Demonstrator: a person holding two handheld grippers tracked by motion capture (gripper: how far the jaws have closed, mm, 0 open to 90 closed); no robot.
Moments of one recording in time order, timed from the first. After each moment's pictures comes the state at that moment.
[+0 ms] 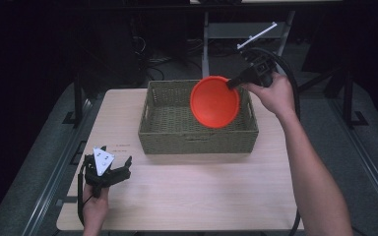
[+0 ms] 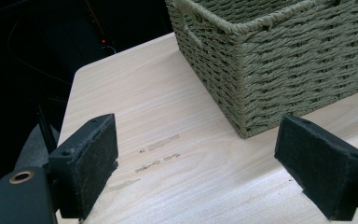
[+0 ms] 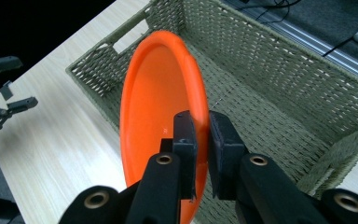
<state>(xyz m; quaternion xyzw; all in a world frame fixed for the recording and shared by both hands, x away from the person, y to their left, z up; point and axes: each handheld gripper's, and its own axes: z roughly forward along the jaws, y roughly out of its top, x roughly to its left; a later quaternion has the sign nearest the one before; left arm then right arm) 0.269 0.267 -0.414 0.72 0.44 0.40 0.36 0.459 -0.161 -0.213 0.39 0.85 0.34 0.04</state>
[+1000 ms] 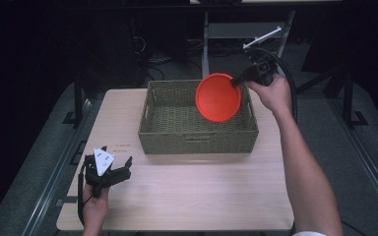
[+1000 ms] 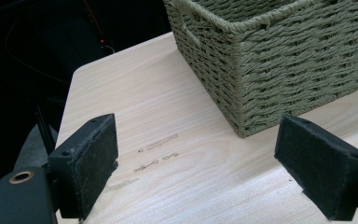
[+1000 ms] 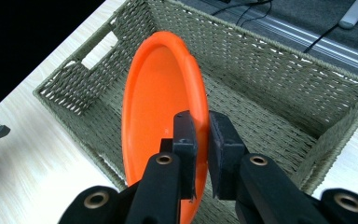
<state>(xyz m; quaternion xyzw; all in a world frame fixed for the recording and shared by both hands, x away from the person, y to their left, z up) 0.268 0.266 -0.414 0.72 0.44 0.40 0.36 0.488 -0.178 -0.237 0.45 0.82 0.35 0.04</state>
